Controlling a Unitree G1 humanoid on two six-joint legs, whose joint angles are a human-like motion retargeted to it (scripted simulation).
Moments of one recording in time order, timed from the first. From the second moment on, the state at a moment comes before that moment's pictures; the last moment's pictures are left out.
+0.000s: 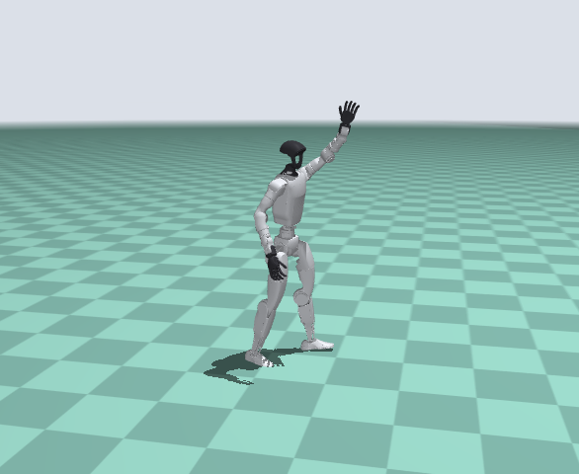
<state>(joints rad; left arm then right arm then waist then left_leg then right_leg) -2.28 0.84 -1.08 1.07 -0.70 -0.29 0.46 0.30 -0.48 0.20 0.70 0.43 -0.11 -0.23 0.05 0.04 0.01 -0.13 0.19 0.52 -0.09 0.10 -0.18 0.05 -0.11 -0.11 0.10 -0.14 0.26</state>
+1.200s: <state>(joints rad) -1.60 0.68 -0.93 1.23 -0.92 -0.54 0.56 0.42 -0.73 0.29 0.11 0.59 -0.30 -0.36 -0.35 -0.36 0.52 -1.57 0.31 0.67 0.39 0.20 -0.17 -1.56 -0.14 0.15 0.68 -0.12 0.12</state>
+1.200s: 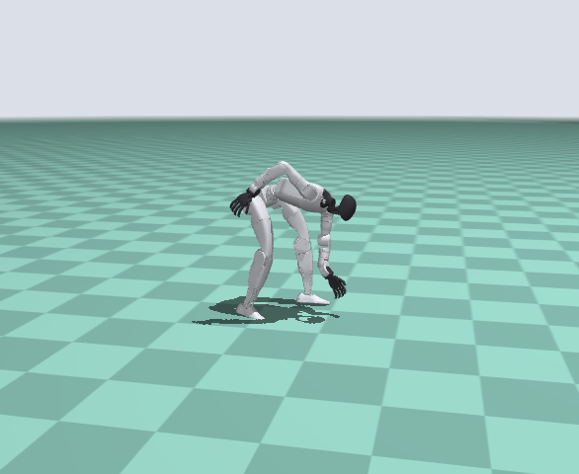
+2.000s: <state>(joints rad) -1.57 0.92 -0.85 1.00 -0.77 -0.45 0.48 0.31 -0.58 0.22 0.52 0.27 -0.09 -0.32 0.03 -0.01 0.28 -0.35 0.14 0.64 0.01 0.12 -0.13 -0.17 -0.23 -0.12 0.10 -0.08 0.26</state>
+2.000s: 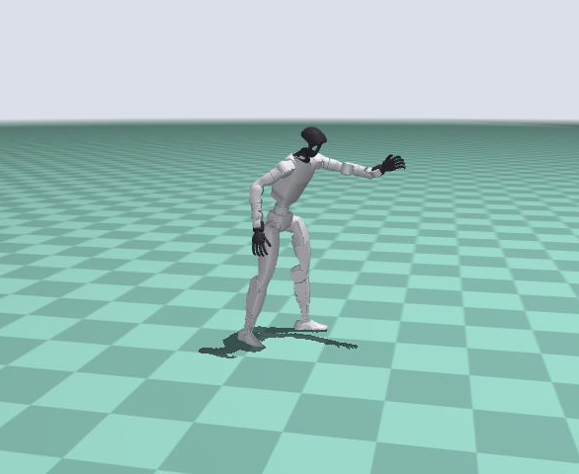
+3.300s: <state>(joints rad) -1.56 0.72 -0.83 1.11 -0.49 -0.36 0.64 0.14 -0.55 0.33 0.47 0.28 -0.11 -0.27 -0.08 -0.18 0.44 -0.35 0.23 0.56 -0.09 0.16 -0.21 -0.20 -0.08 -0.16 0.12 -0.09 0.24</state>
